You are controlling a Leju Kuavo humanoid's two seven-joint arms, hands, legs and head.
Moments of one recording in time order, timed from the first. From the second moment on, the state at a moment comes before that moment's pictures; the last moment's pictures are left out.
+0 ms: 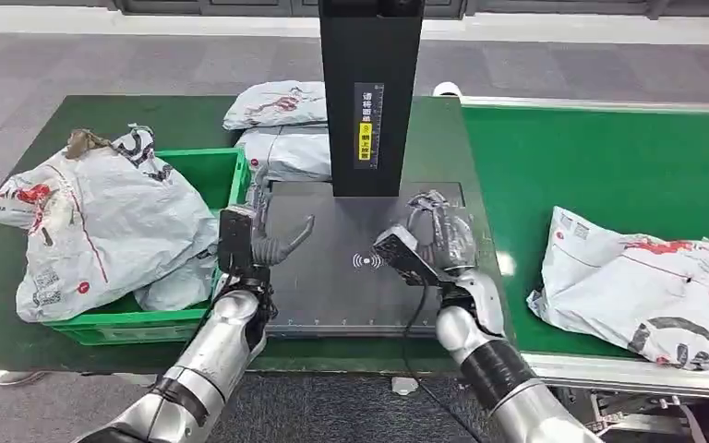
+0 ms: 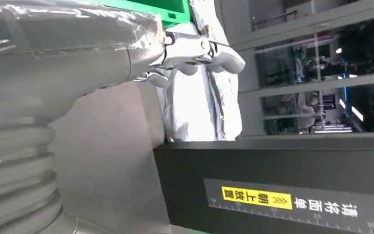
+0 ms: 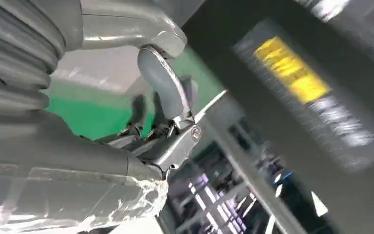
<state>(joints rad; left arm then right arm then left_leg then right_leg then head) -0.55 -0.23 -0.17 -0.72 -0.01 0.28 -0.60 -0.51 0.11 0.47 -0.88 0.58 -0.57 -0.25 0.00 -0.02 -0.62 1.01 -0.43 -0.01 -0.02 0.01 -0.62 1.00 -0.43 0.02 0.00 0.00</state>
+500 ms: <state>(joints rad) -0.55 -0.23 -0.17 -0.72 0.00 0.28 -0.59 -0.51 0.00 0.31 -0.74 0.58 -0.64 -0.16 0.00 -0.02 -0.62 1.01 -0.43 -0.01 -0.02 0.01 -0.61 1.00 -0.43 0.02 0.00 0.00</state>
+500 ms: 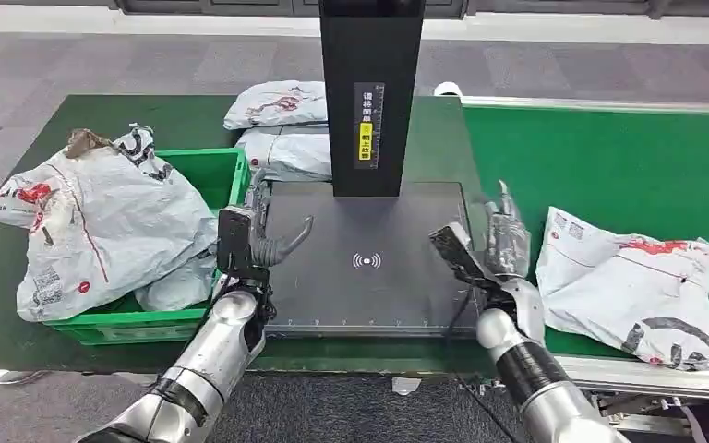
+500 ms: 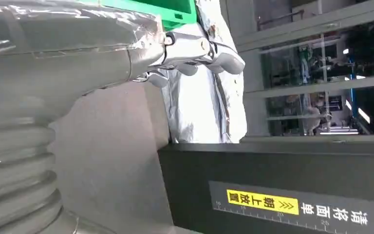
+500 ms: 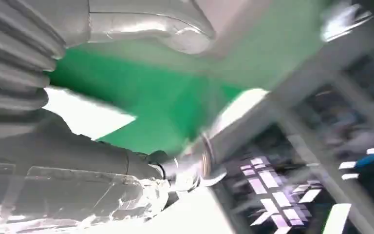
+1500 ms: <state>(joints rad) -0.54 -0.24 -0.17 -0.70 0.02 0.23 -0.58 -0.49 -0.24 0.03 -0.32 0.78 -0.36 0.30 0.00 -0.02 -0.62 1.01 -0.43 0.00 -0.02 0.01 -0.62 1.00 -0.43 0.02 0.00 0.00</state>
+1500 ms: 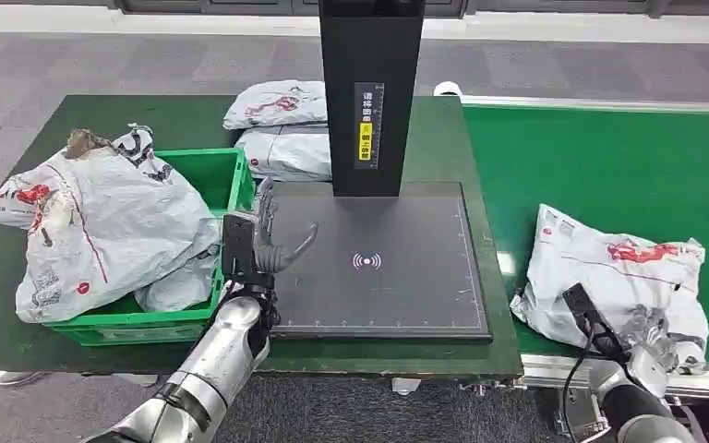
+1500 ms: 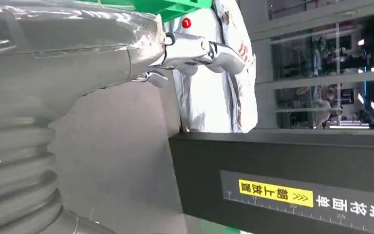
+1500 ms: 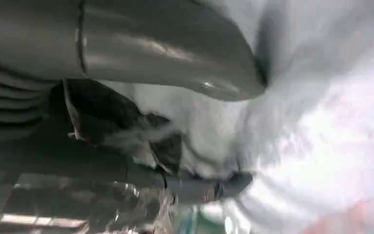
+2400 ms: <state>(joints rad) -0.50 -0.22 -0.17 -0.73 0.03 0.26 -0.60 -0.58 -0.13 -0.08 -0.30 0.72 -0.23 -0.04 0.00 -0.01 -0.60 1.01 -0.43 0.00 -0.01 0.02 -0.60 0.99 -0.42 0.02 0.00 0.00</state>
